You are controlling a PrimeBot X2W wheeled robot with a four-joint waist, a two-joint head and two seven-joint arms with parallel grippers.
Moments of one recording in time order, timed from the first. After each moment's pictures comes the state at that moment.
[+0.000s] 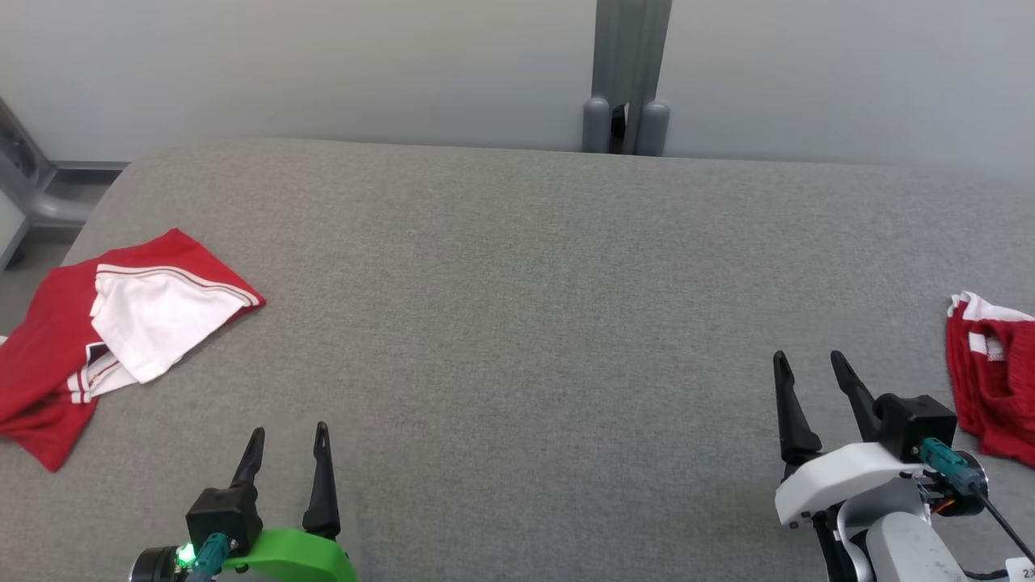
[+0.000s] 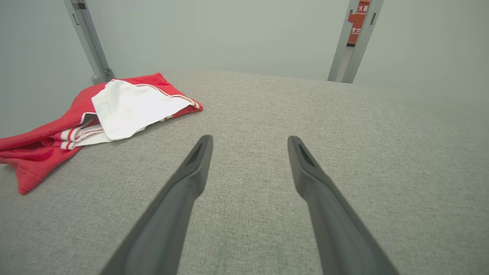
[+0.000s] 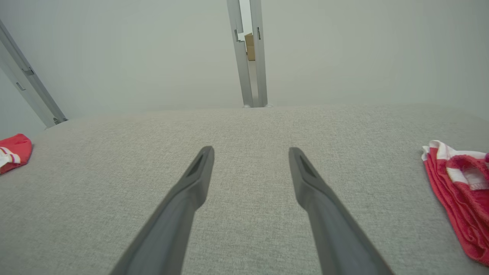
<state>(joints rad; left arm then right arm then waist) -0.03 0.05 -0.08 0.36 -0.18 -0.01 -0.26 -0.14 -0.05 -0.02 0.40 0.16 0.13 -0.26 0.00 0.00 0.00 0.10</state>
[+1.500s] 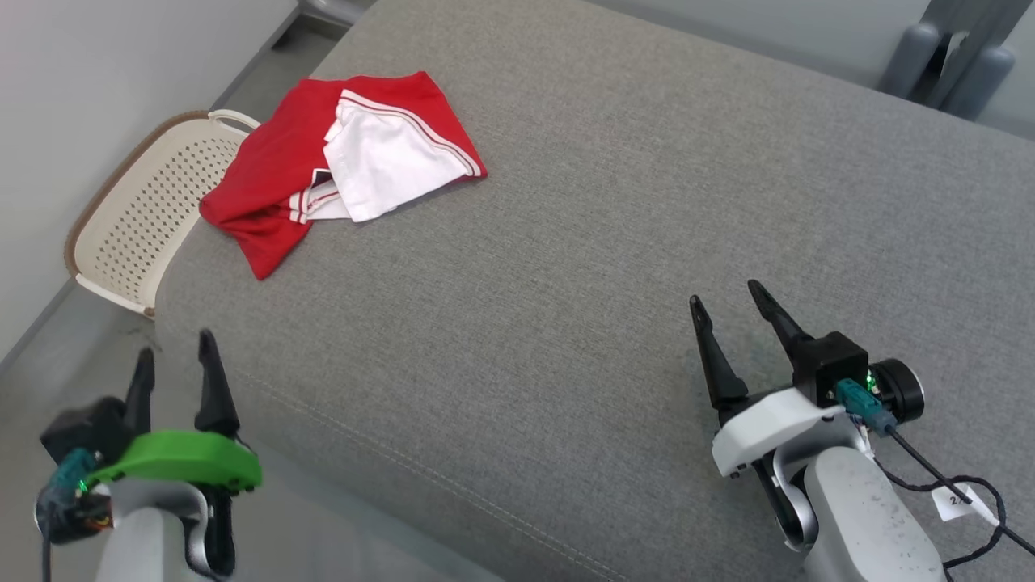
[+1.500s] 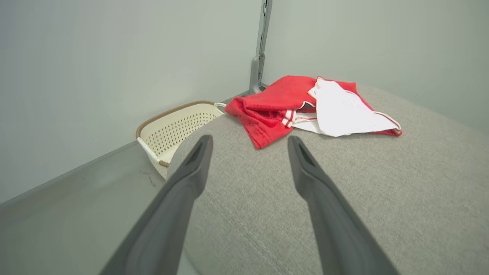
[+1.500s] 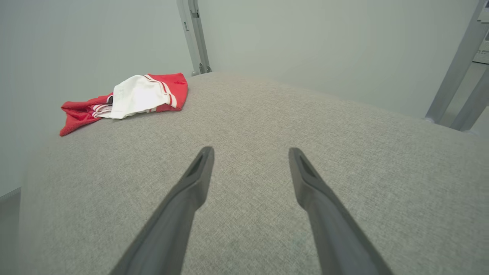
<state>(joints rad) -0.25 0.06 0.15 0.52 -0.29 -0.12 -0.26 -0.27 -0.05 0.14 0.41 0.04 0.13 -0.26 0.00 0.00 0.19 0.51</state>
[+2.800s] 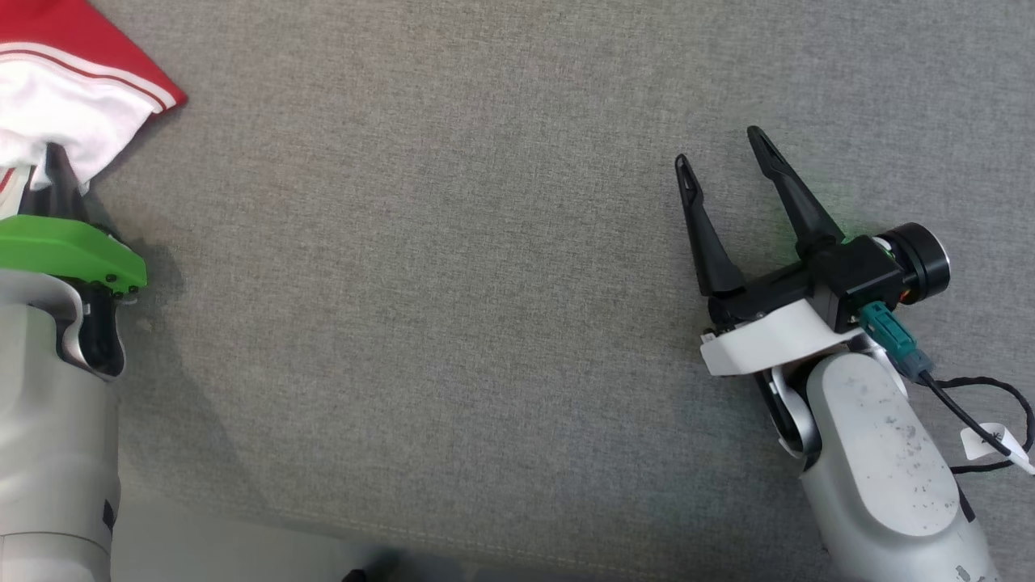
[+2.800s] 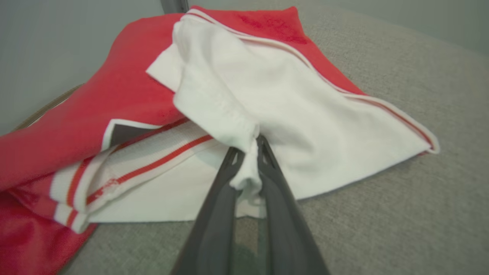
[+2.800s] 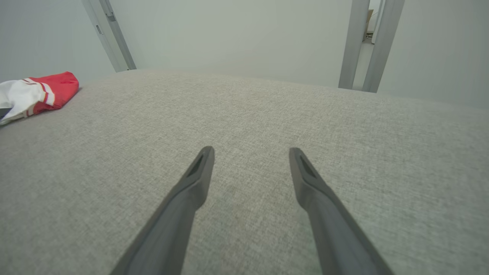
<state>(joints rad) -0.85 0.28 0.00 1.03 -0.54 -0.13 -0.26 -0.41 -0.06 0.18 0.16 -0.02 0.13 -0.26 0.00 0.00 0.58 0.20</state>
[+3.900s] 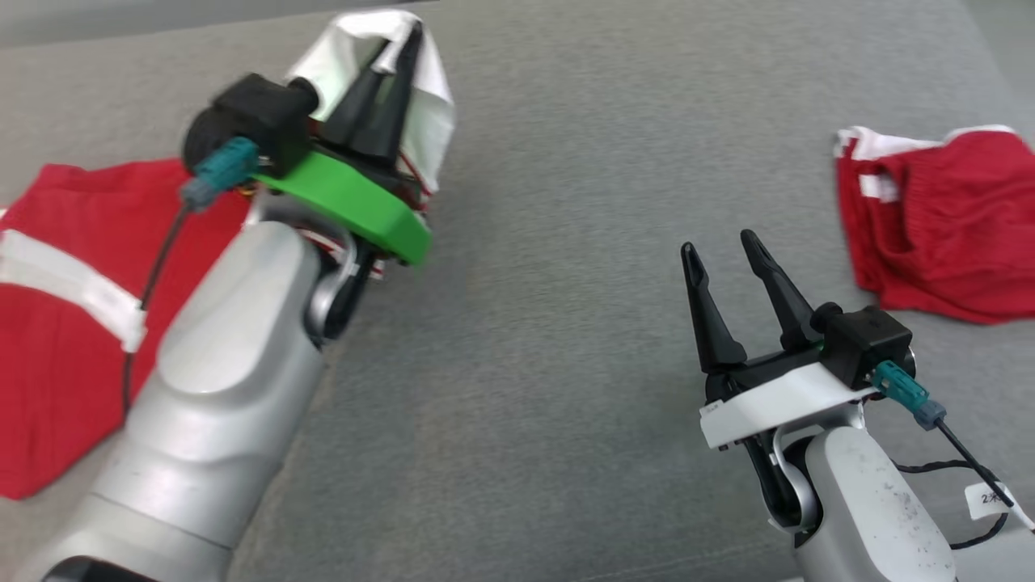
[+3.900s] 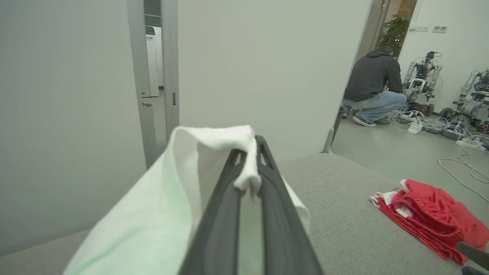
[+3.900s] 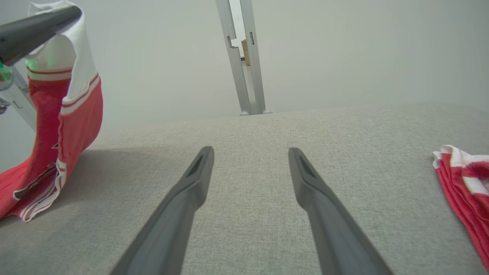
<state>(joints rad) -0.88 0.19 -0.61 0.52 -0.61 -0.13 -0.26 -0.27 -0.05 0.19 0.20 0.24 0.13 -0.26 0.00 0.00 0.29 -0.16</state>
